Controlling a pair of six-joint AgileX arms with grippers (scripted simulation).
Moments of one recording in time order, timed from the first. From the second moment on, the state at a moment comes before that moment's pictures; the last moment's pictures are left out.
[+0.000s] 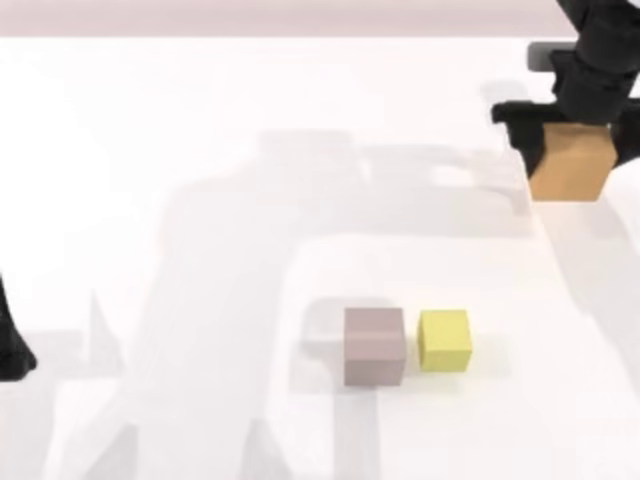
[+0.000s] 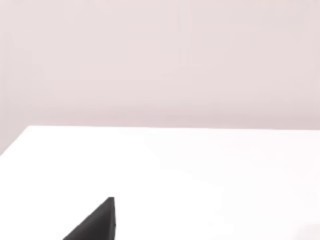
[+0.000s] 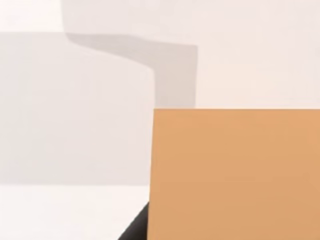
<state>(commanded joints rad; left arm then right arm) 0.02 0.00 0.00 0.00 0.00 0.00 0.18 2.38 2.12 -1.31 0.01 0.20</state>
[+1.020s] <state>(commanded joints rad) 0.02 0.00 0.00 0.00 0.00 0.00 0.74 2.51 2.40 -1.49 0.01 0.76</state>
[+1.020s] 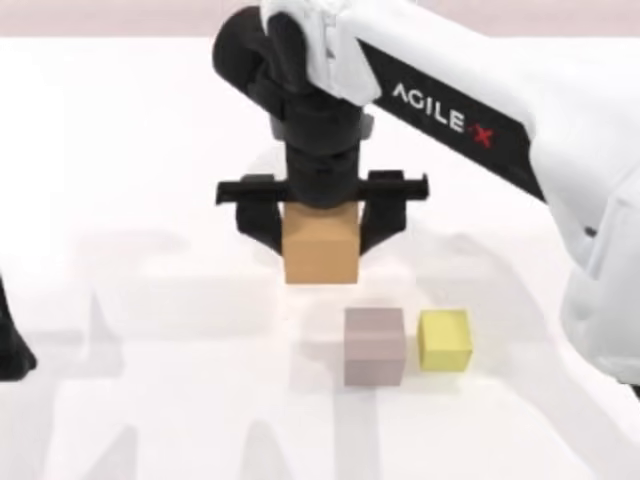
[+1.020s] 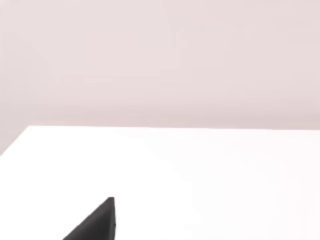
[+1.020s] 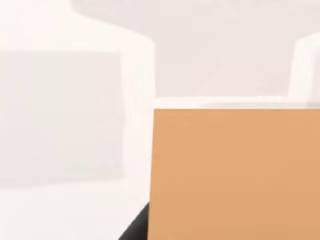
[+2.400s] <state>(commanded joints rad) 0.02 0.00 0.00 0.00 0.00 0.00 0.94 2.51 2.18 -1.24 0.01 0.95</state>
